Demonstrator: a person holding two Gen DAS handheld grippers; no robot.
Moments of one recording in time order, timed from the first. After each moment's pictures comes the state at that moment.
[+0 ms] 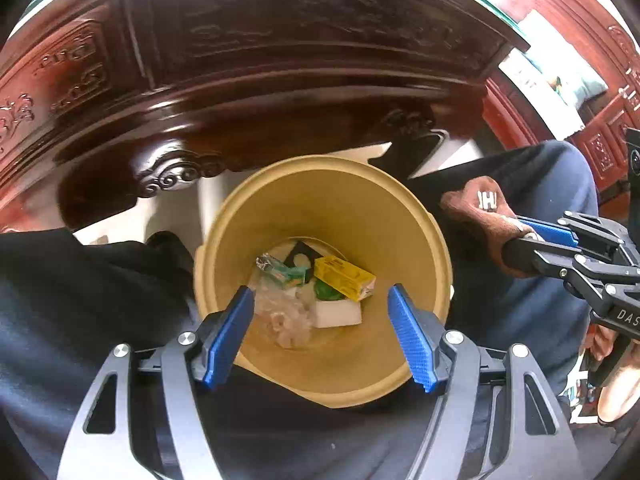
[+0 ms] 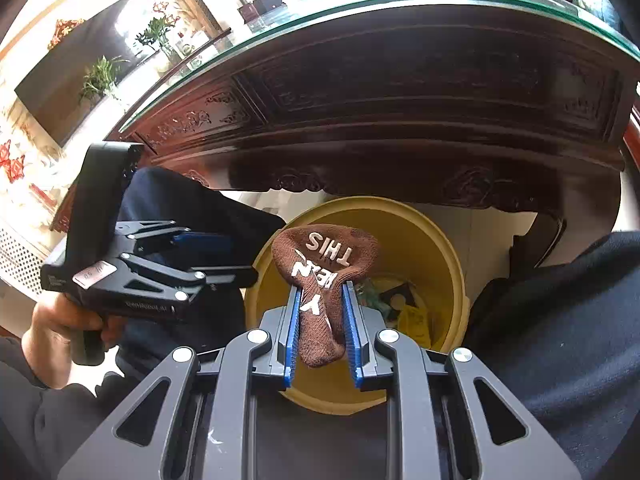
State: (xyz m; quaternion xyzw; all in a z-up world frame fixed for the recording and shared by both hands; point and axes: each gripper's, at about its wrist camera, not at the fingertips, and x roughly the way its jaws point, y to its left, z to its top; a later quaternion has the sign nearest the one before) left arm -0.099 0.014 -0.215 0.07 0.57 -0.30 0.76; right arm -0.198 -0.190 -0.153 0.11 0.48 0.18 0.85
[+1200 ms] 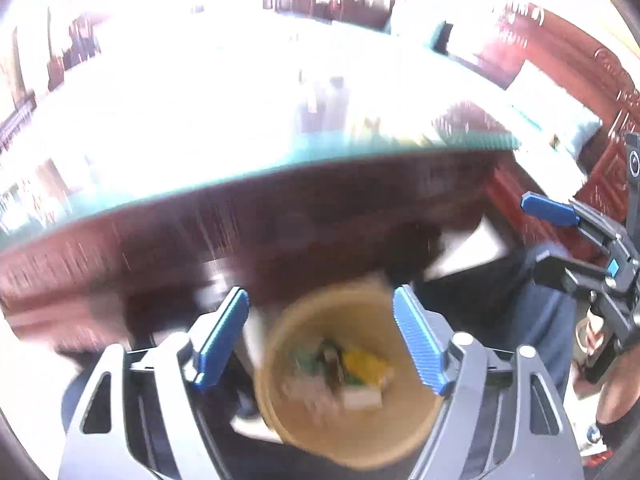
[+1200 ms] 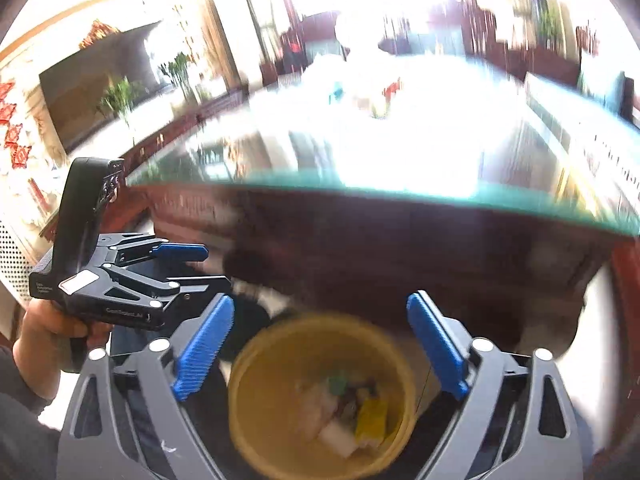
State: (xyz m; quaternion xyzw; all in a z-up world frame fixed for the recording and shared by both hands) left arm -0.050 0.013 -0.089 0.07 0.42 -0.28 0.86; right arm -0.149 -0.207 -0.046 0.05 0.32 0.17 0.93
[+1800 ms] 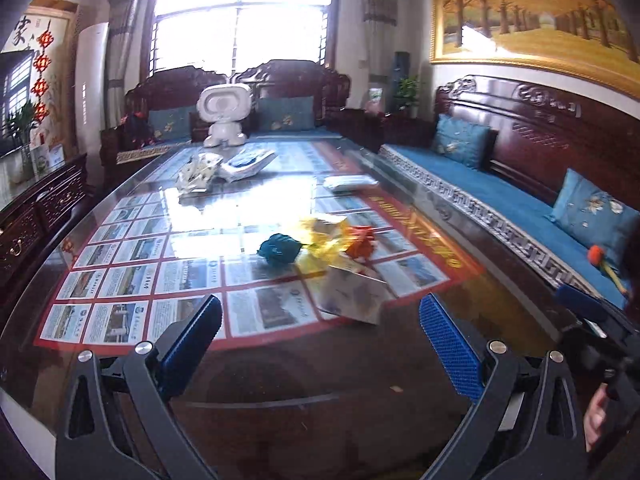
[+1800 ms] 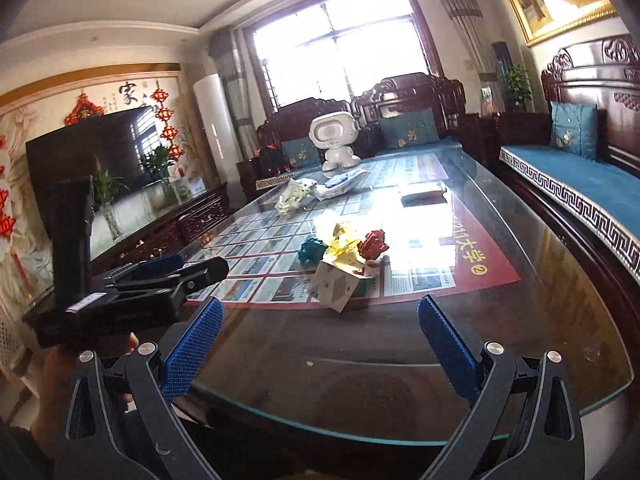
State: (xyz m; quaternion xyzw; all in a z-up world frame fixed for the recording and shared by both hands) left arm 0.096 -0.011 0.012 0.02 0.27 -0.19 0.94; right arm -0.023 -0.224 0.016 0.13 0.22 0.12 0.96
